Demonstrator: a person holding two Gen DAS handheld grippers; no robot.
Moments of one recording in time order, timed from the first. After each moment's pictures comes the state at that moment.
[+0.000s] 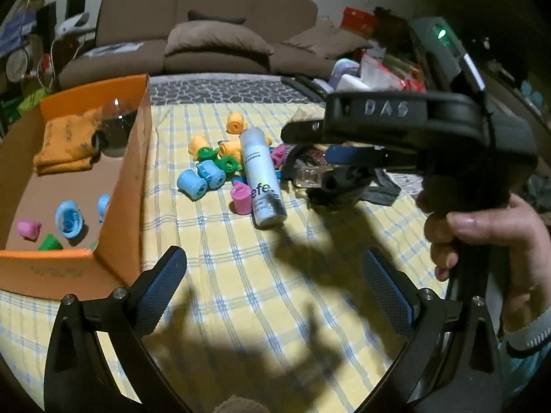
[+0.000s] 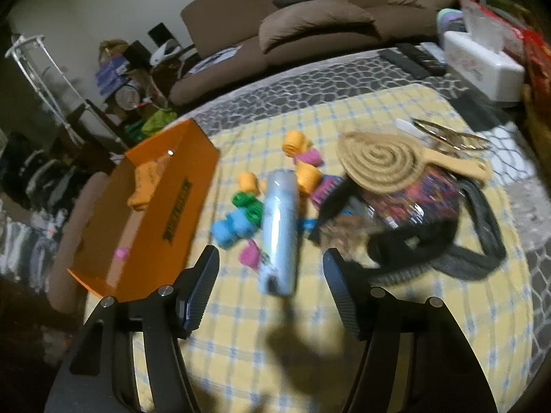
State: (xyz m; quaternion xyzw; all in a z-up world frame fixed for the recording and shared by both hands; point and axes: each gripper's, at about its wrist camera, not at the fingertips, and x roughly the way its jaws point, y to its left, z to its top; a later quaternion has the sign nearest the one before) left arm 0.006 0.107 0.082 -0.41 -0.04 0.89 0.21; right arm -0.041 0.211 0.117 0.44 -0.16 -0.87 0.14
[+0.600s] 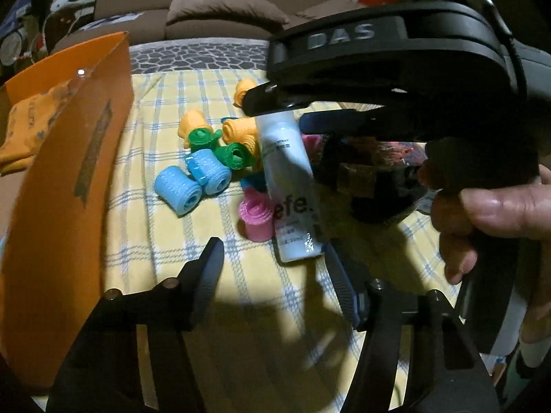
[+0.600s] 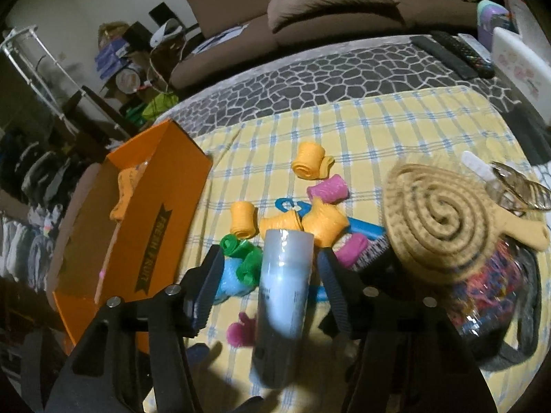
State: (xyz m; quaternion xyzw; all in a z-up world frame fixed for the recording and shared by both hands) left arm -0.068 0.131 0.027 -0.46 -0.04 0.86 0.20; right arm -0.130 0.192 0.078 0.48 -0.14 -0.85 0.16
